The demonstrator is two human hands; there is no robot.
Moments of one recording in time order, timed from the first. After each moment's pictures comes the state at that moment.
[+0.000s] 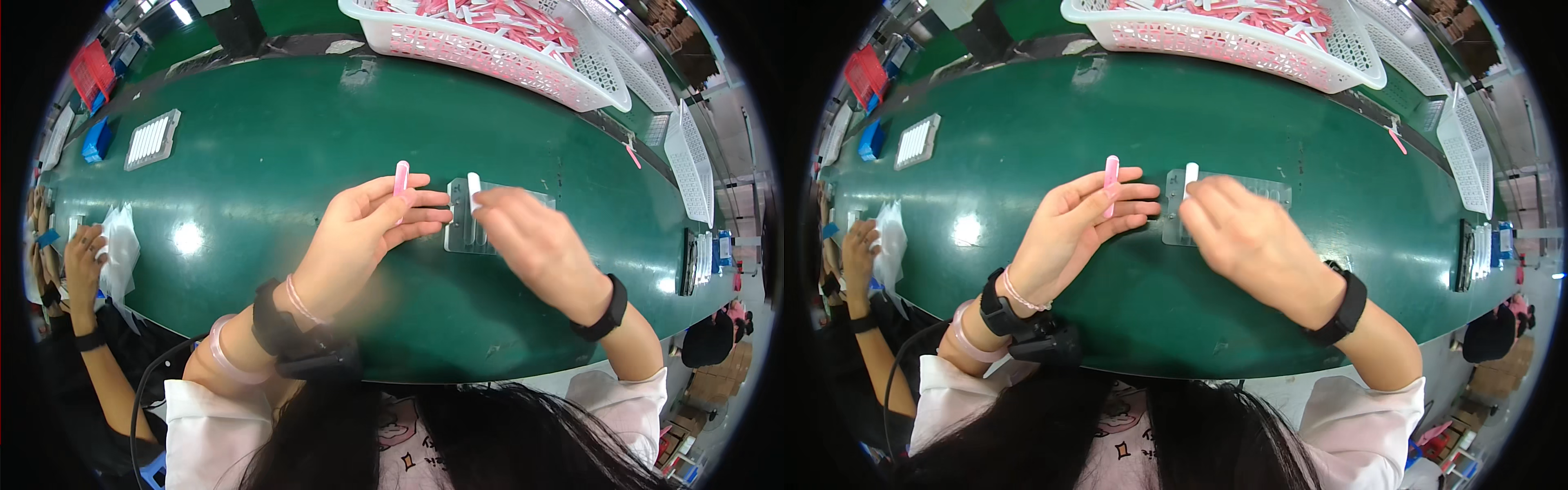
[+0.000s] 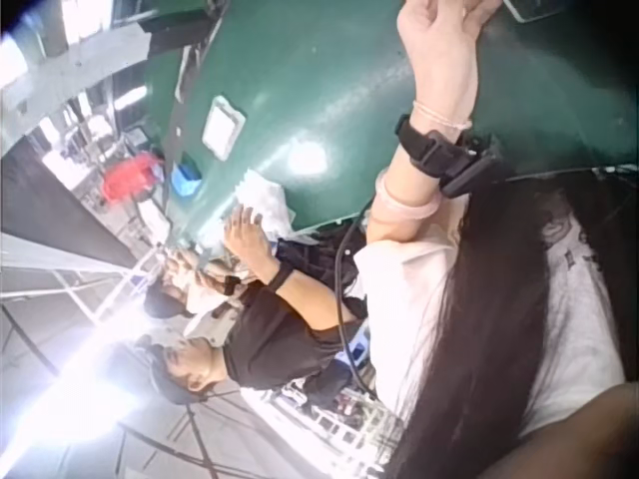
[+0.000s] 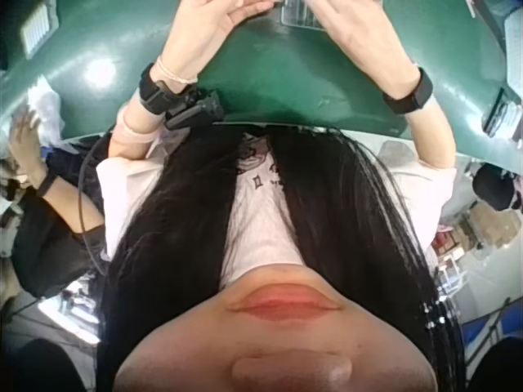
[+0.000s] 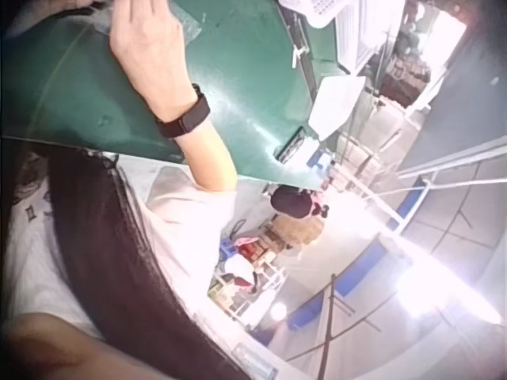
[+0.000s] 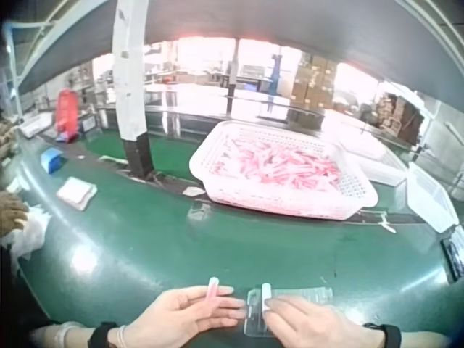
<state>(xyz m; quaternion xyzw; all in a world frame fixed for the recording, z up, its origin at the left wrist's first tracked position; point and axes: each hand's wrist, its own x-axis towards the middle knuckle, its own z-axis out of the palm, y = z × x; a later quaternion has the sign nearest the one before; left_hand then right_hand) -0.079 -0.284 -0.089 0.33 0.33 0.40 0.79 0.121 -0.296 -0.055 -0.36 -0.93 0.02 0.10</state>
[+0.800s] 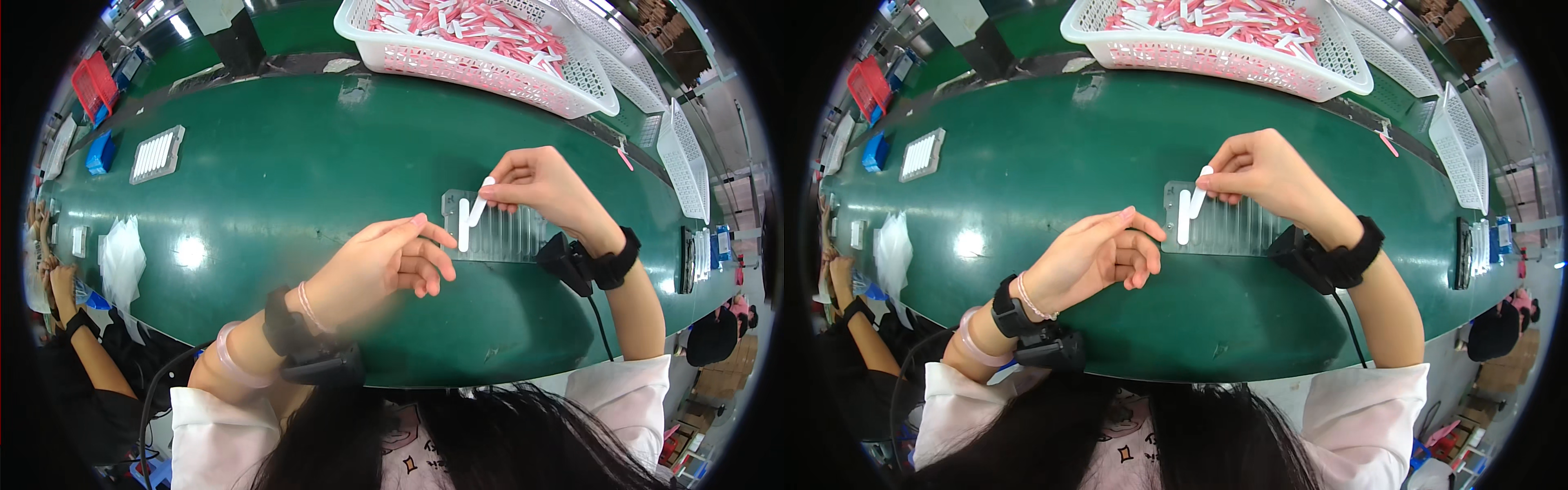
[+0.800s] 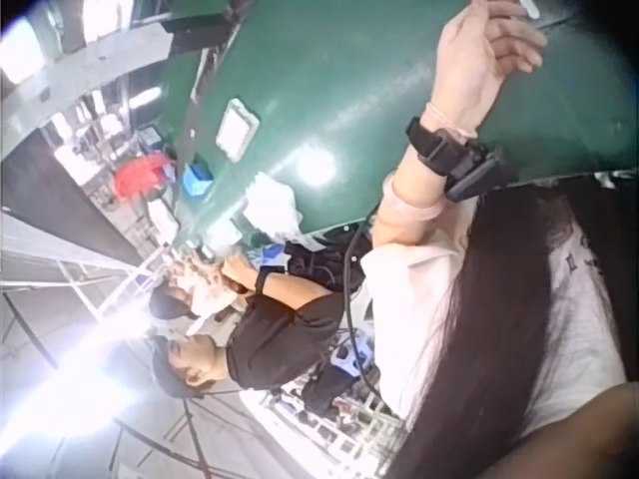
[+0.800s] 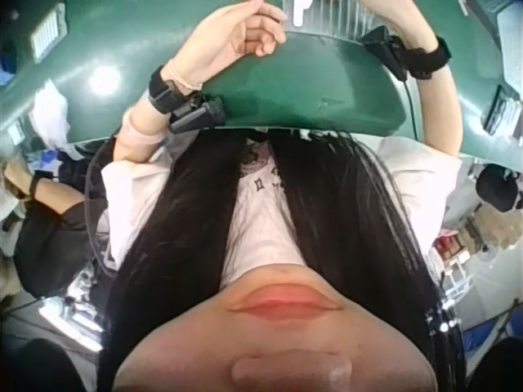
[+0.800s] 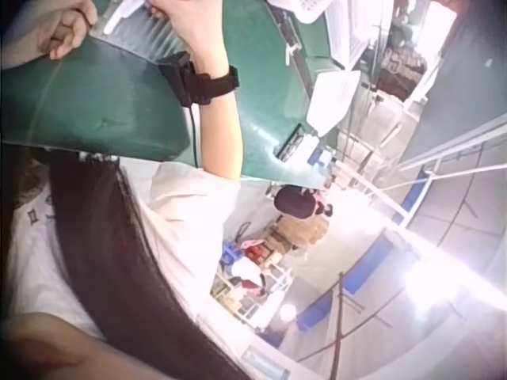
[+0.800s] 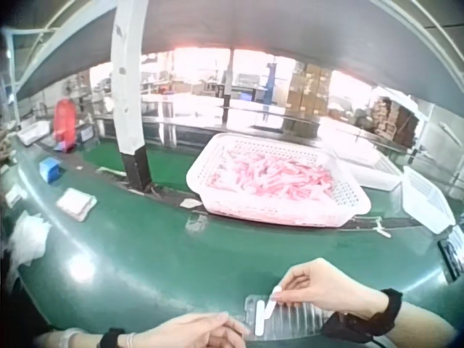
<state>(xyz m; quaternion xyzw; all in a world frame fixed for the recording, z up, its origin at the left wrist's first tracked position) -0.077 -0.285 -0.085 0.30 0.30 0.22 0.88 0.145 -0.244 -0.056 -0.55 -0.61 0.53 0.21</state>
